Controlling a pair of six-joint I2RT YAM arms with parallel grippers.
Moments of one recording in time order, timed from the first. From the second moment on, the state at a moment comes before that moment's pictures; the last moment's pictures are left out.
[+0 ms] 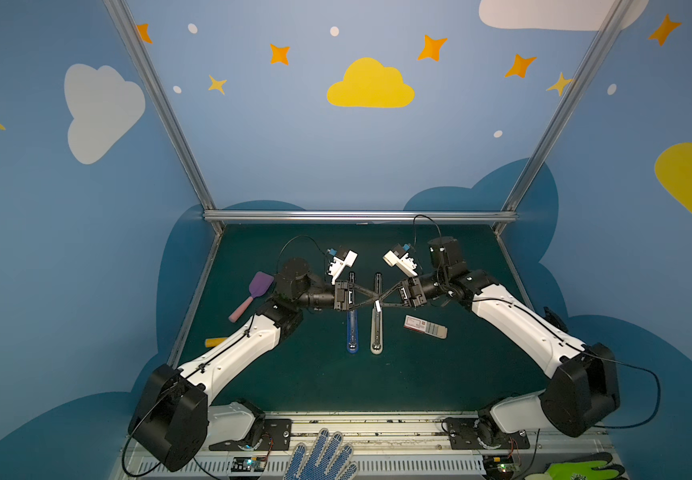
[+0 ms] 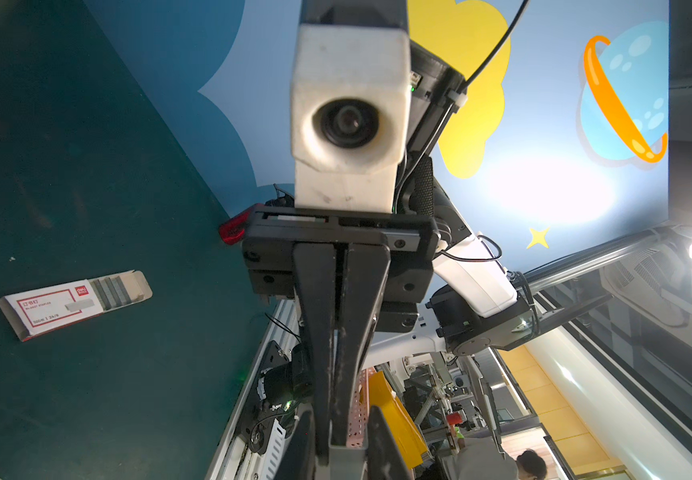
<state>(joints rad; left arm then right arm) -0.52 1.28 0.85 0.39 1.04 -1.01 0.51 1.43 1.16 -0.39 -1.36 0.36</state>
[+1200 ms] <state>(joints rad) -0.49 1.34 0.99 -0.25 0.60 -0.68 0.45 1.36 1.05 -0.56 -0.87 0.24</state>
